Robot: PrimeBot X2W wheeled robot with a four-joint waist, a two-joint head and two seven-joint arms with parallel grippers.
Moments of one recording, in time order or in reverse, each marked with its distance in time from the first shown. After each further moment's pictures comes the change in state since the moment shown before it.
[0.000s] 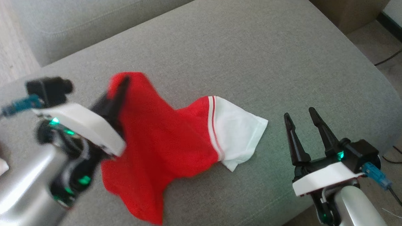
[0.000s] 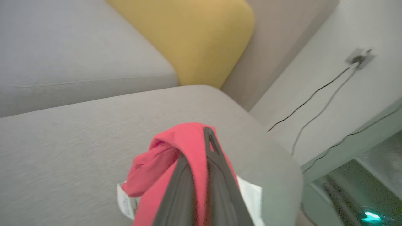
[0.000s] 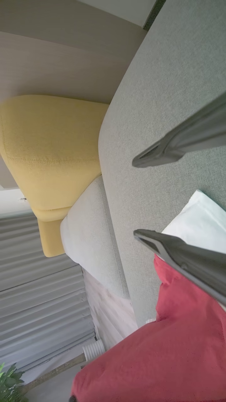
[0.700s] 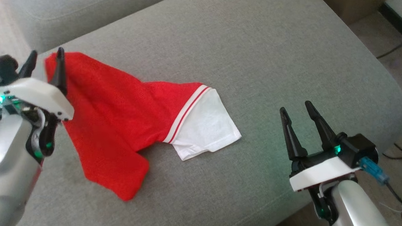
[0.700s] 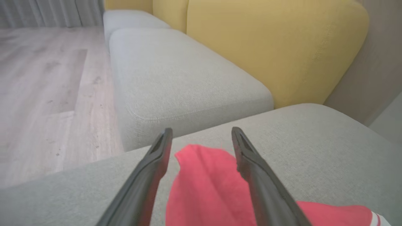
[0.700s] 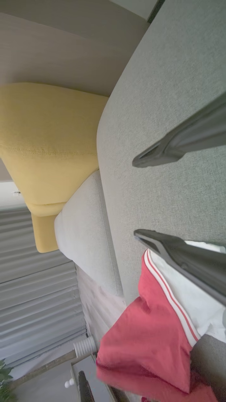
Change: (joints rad) left arm -0.242 -0.065 -0.019 0.694 0.204 -0.086 -0.194; right arm -0.030 0.000 0.017 -0.001 -0.009 0.000 0.000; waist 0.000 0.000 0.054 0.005
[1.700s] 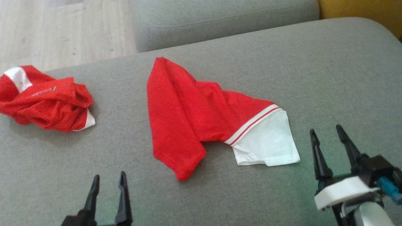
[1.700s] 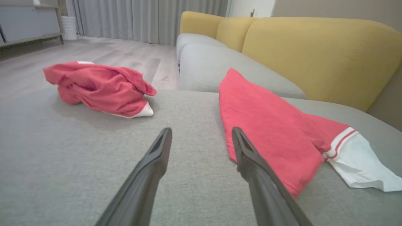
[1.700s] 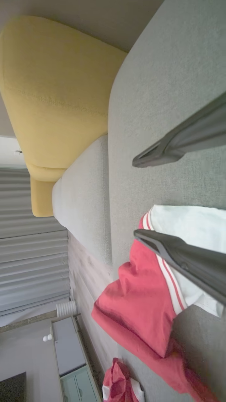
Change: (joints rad) left arm 0.850 -0.309 0.371 -0.415 0.511 0.065 -0.244; right arm 0.095 0.001 -0.179 0.027 -0.142 0.000 0.000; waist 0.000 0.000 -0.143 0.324
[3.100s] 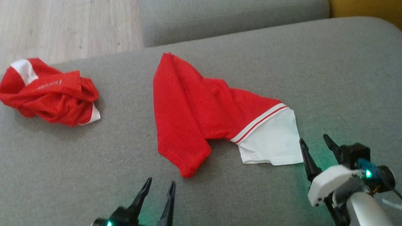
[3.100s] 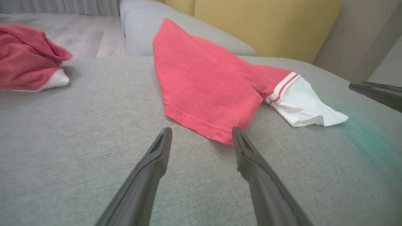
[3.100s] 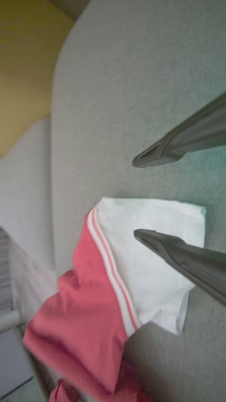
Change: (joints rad) left arm -0.028 -0.185 0.082 0.197 0.320 -0.286 0.050; right arm -0.095 0.000 0.012 0.208 -0.026 0.000 0.164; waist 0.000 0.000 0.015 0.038
